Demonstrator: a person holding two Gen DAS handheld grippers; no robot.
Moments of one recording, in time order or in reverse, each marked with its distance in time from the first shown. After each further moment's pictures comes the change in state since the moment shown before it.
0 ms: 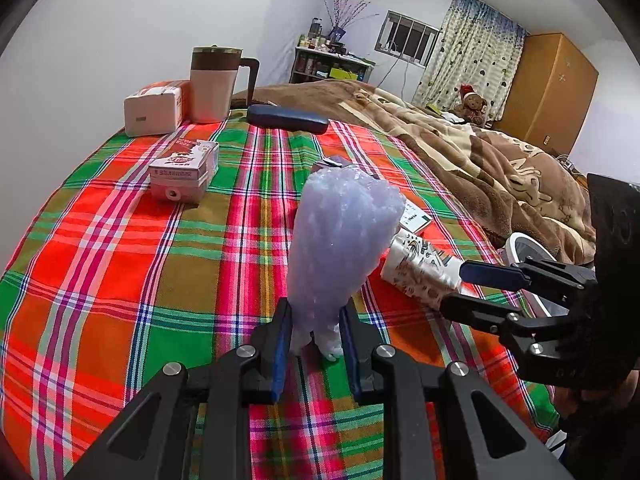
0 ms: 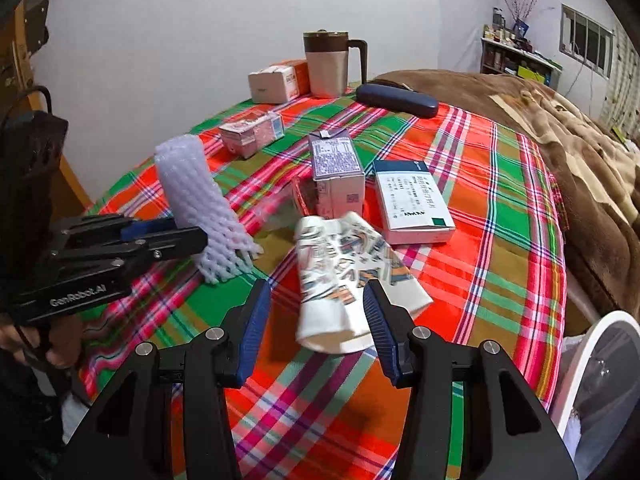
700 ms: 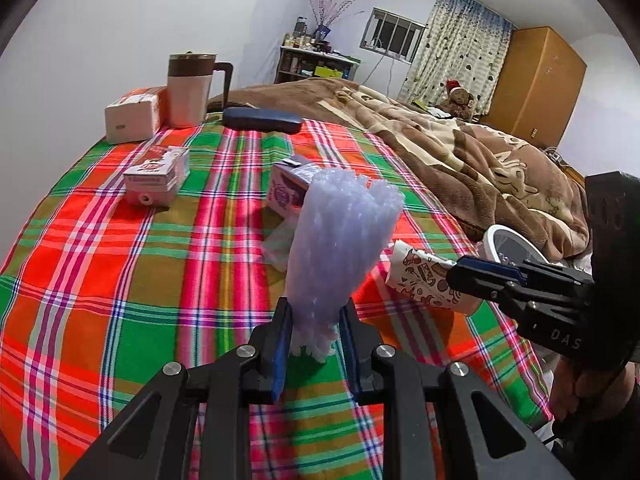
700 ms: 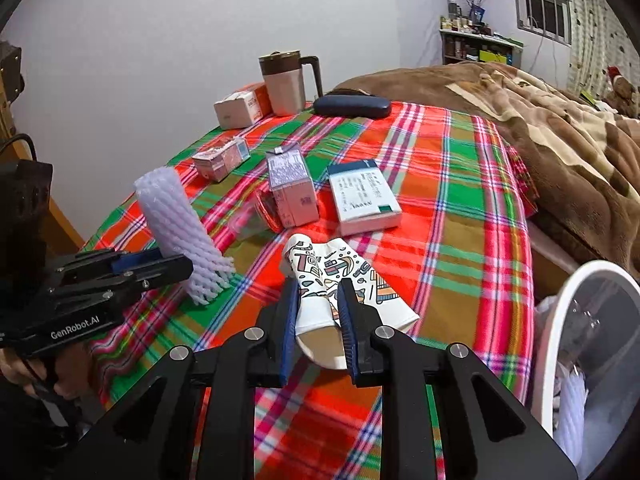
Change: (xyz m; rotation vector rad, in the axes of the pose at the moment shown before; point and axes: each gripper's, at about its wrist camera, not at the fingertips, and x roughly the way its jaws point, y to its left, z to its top) left arm -0.006 -0.028 0.001 0.033 0.008 -0.040; right arm -0.032 -0.022 -0.018 0.157 -0.061 -0.039
